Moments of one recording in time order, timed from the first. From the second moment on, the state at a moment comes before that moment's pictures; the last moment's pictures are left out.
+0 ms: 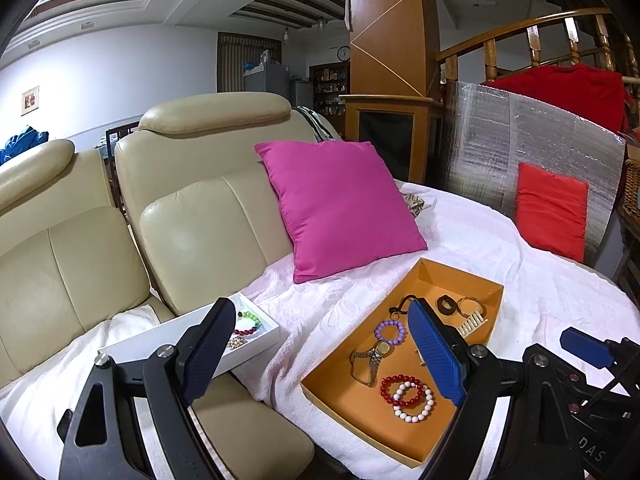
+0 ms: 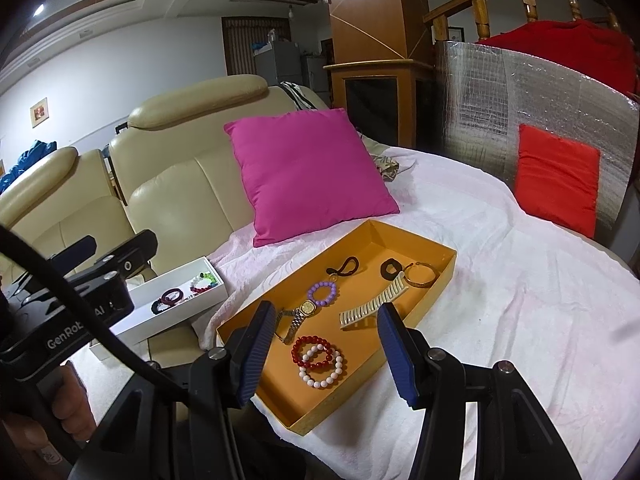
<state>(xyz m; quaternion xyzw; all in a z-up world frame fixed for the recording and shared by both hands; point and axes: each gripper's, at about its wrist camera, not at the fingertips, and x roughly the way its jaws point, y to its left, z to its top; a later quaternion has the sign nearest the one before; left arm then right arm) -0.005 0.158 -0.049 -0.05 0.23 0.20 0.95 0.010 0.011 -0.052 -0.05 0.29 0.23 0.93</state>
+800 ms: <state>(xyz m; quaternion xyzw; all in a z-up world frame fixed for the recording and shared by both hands) 0.006 0.161 -0.055 -0.05 0.24 0.19 0.95 0.016 0.011 -0.055 -0.04 0.30 0.22 0.93</state>
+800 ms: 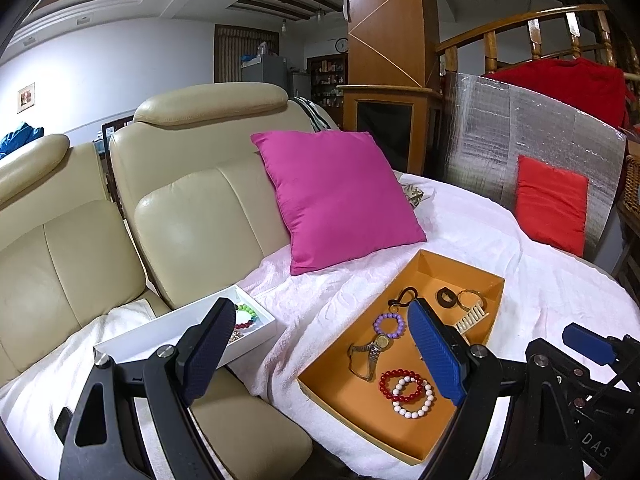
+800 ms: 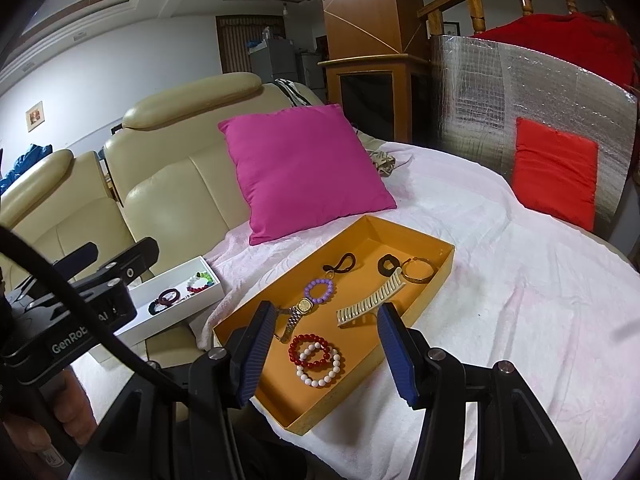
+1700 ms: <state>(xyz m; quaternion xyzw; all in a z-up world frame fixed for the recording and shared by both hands) 0.022 0.180 -0.069 -0.08 0.25 0.18 0.95 0.027 0.032 -0.065 -0.06 0.32 0.21 0.92</state>
